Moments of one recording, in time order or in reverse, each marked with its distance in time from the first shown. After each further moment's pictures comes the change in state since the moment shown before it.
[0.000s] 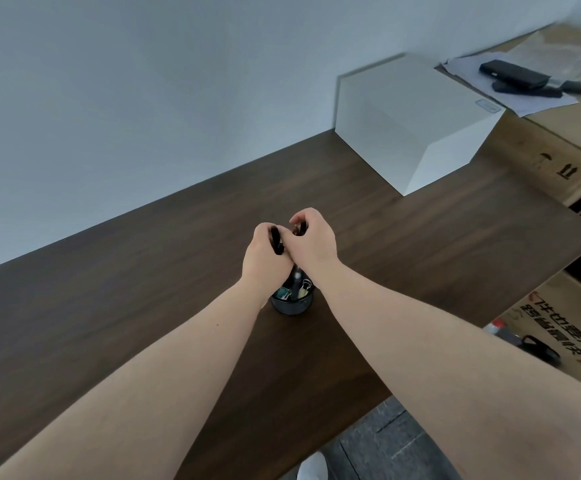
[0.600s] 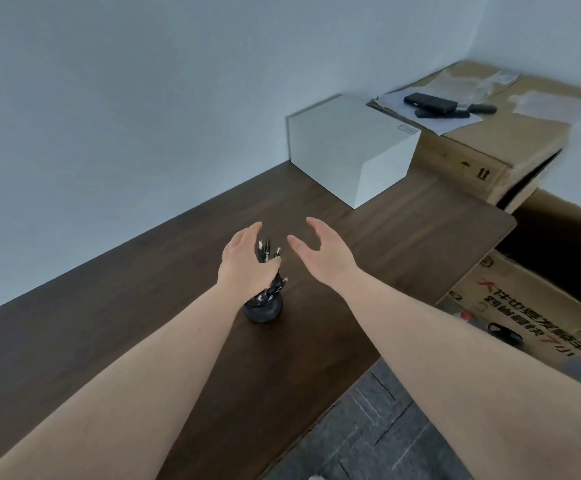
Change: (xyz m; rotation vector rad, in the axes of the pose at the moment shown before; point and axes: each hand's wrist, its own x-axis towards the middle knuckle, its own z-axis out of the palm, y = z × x) left_hand -0.031 0.031 -0.007 0.334 -0.074 0.251; right_hand -0.050 0.012 -0.094 -0.108 0.004 -0.052
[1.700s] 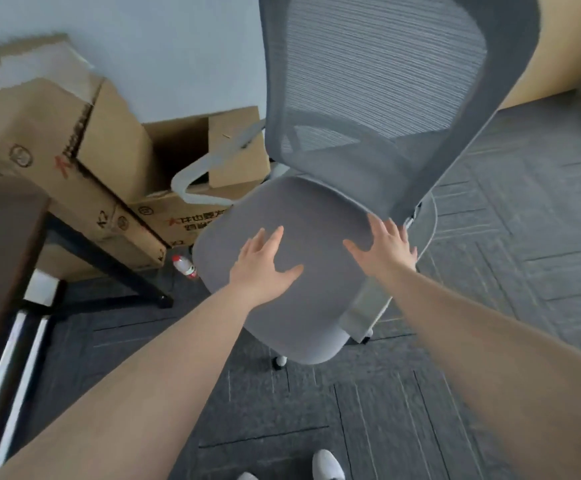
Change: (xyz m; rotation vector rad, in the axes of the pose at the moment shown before) left_hand -0.419 0.377 0.455 0.438 -0.934 0.804; right_hand -0.554 0.435 -0.415 -0.235 0.736 1.085
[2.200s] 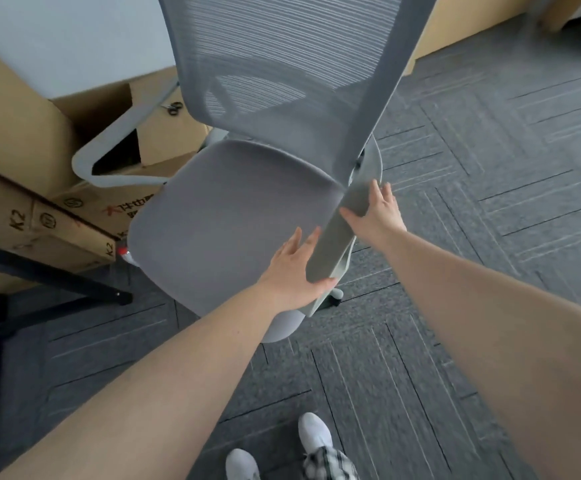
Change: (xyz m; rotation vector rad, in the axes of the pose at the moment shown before) left_hand 0.015 0.073 0.117 0.054 -0.352 0.226; right_hand 0.042 0.104 0.009 0.233 -0.006 0.143
